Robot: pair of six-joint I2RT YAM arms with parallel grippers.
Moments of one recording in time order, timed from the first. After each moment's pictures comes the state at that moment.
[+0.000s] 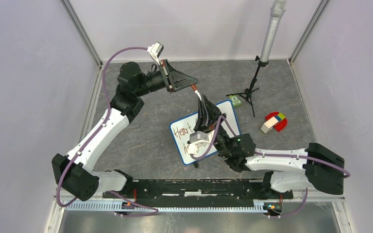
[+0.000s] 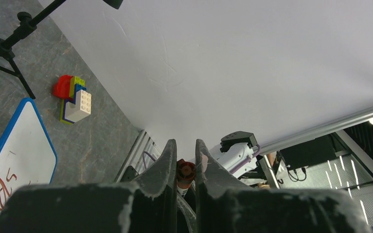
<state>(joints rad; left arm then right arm) -0.49 1.28 1.24 0.19 0.73 -1.13 1.20 1.27 0.59 1.35 0.39 -1.36</state>
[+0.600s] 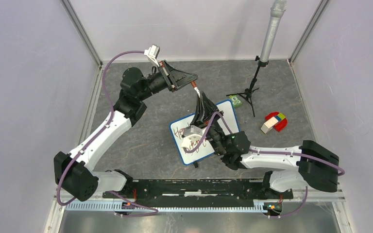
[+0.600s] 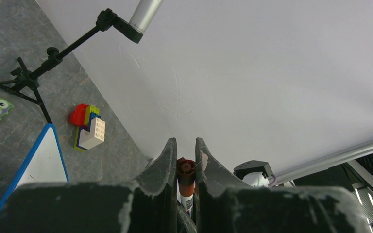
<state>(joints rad) -0.52 1.28 1.15 0.31 0.59 -1.13 1.18 1.33 0.64 1.34 0.47 -1.40</state>
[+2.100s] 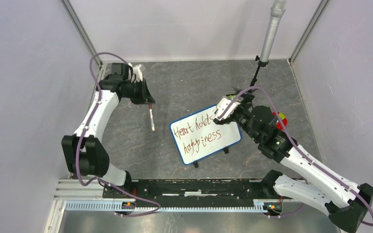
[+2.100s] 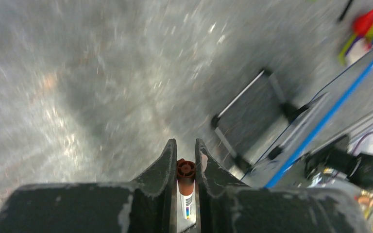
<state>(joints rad) -0.09 1.49 1.39 -0.77 0.49 -0.19 0.80 0.87 0.81 0.01 0.22 -0.77</state>
